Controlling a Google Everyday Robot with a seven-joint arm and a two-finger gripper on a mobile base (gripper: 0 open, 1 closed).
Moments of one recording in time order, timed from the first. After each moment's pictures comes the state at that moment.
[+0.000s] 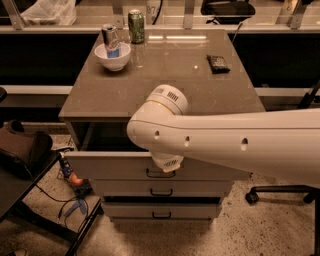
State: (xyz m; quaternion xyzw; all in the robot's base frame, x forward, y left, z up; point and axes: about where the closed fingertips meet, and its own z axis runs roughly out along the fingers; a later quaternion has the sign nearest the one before) arm 0.499 -0.034 0.693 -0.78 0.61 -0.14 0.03
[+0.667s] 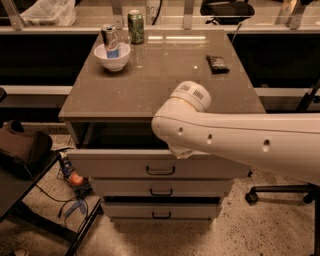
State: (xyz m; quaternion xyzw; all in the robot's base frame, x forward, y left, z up) arm 0.545 -0.071 0.700 -0.77 0.61 -0.18 0.08
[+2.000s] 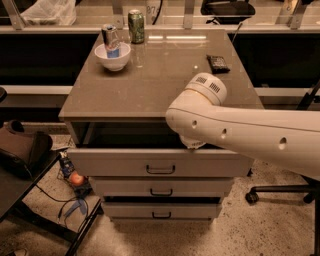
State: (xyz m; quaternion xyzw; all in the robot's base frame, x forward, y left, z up) arm 0.572 -0.103 0.722 -0.74 0.63 -0.21 0.11
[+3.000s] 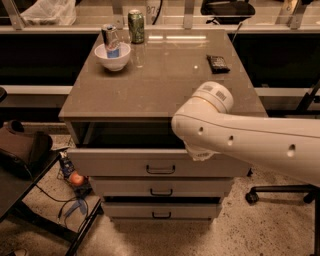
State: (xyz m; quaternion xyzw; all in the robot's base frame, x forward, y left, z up) arm 0.540 -0.119 0.702 -0.73 0.66 -0.18 0.08
